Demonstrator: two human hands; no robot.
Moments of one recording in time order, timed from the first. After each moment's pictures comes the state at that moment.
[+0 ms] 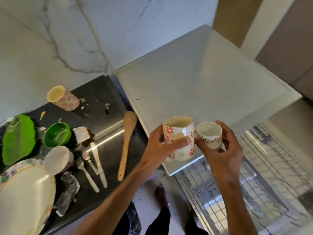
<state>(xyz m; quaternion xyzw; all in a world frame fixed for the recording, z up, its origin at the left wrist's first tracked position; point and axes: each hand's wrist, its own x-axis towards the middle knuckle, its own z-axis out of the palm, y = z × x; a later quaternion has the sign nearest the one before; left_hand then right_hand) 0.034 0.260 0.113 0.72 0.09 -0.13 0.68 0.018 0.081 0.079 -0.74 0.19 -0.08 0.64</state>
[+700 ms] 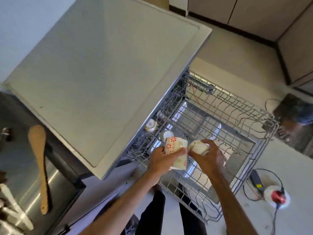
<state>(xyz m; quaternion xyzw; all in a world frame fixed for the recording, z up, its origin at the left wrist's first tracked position) -0.020 0.071 -0.075 0.75 0.19 -0.43 0.47 -0.089 -0.090 -0.143 -0.78 0.42 0.07 0.45</state>
